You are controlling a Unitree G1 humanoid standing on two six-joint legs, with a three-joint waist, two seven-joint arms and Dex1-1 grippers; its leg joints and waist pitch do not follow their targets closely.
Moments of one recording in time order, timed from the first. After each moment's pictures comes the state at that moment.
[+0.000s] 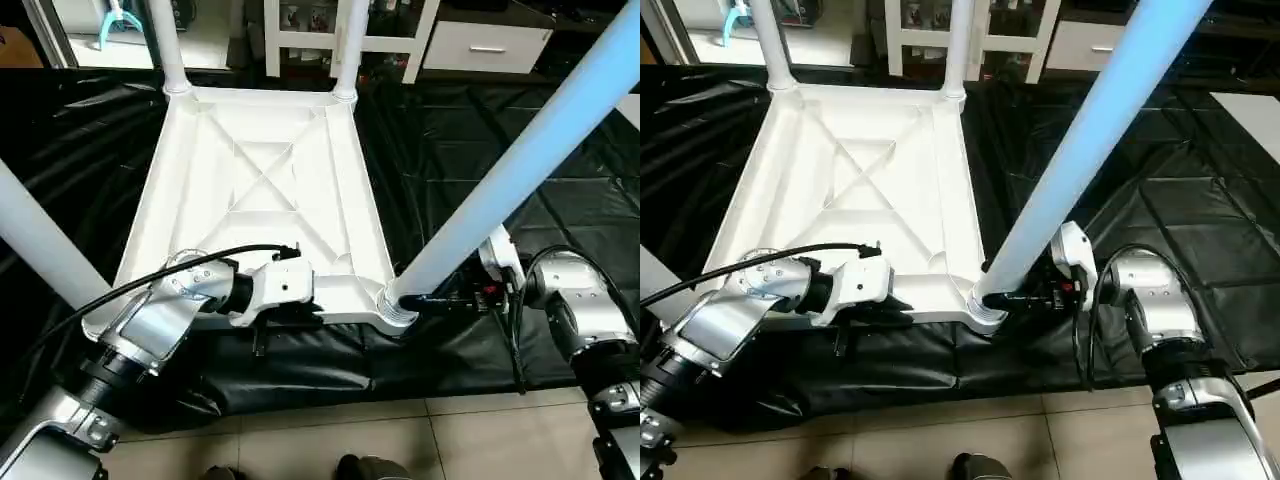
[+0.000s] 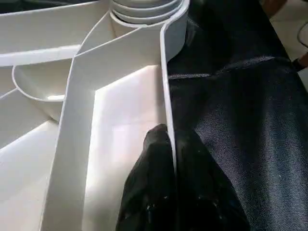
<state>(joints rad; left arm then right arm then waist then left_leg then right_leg) -0.53 0.51 -0.43 0.20 0.04 0.17 -1.18 -0.57 -0.50 0.15 0.75 0.38 -0.25 1.56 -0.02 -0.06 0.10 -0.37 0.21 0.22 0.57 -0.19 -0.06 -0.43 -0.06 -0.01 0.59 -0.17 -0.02</state>
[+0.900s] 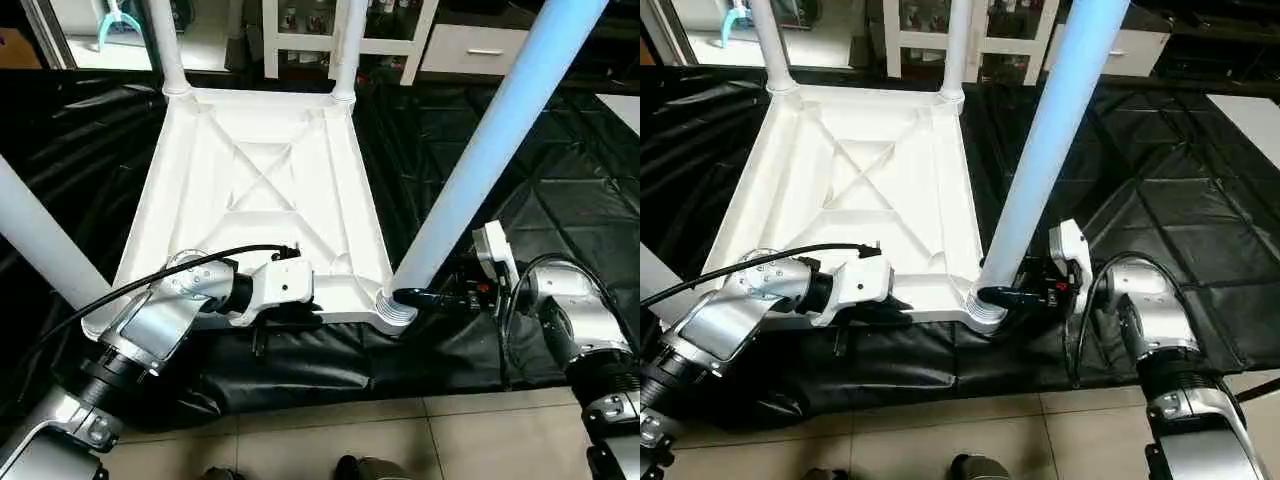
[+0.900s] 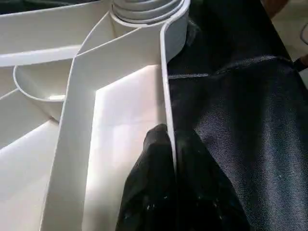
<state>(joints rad) -0.53 0.51 -0.43 0.20 0.04 0.17 -1.17 -0.53 -0.48 0.10 0.70 0.39 -0.16 1.49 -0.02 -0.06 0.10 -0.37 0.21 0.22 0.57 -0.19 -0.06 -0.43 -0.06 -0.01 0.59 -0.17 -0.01</state>
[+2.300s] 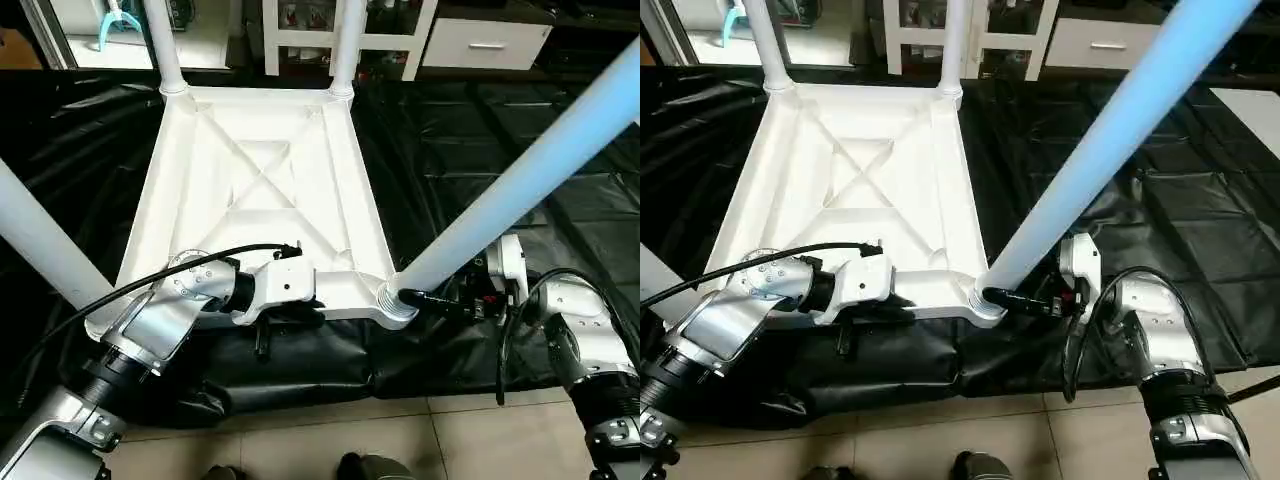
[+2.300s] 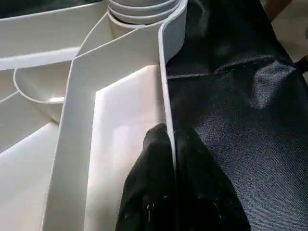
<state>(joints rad) -0.53 0.50 -0.43 0.21 0.05 0.15 -1.15 -0.45 -0.46 0.05 0.64 0.38 -0.27 1.43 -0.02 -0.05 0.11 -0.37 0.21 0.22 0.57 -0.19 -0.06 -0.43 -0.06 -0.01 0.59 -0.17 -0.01</state>
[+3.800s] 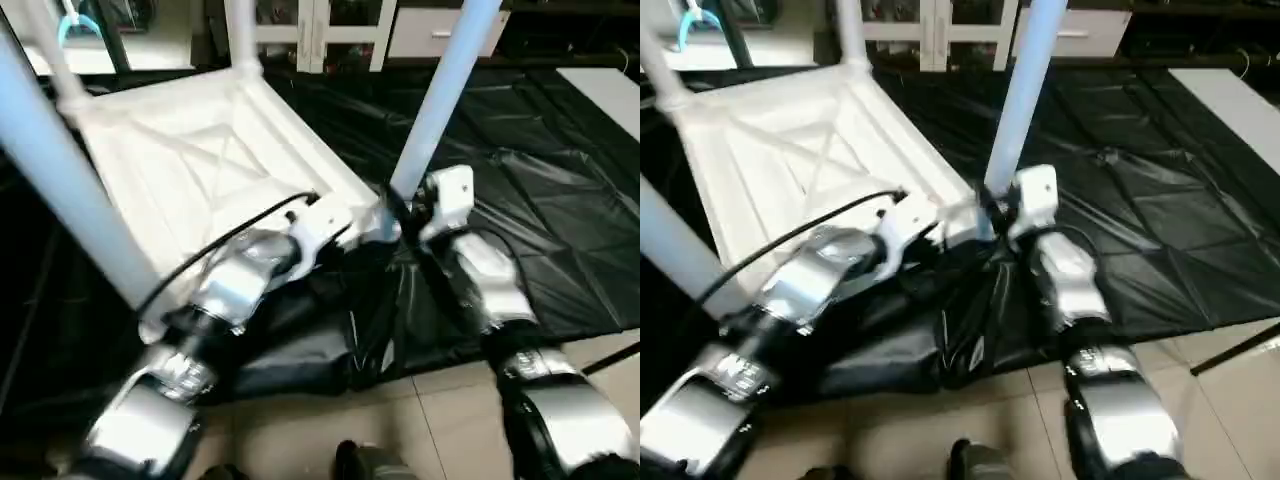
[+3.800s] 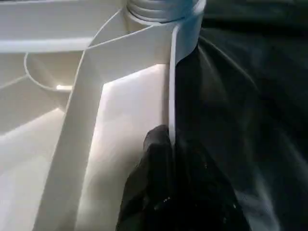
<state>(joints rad) -0.78 0.12 -0.31 0.51 0.13 0.56 -0.58 -0.80 -0.13 -0.03 1.04 0.19 -0.28 0.28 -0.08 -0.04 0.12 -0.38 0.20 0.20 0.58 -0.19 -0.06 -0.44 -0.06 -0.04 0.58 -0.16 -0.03</state>
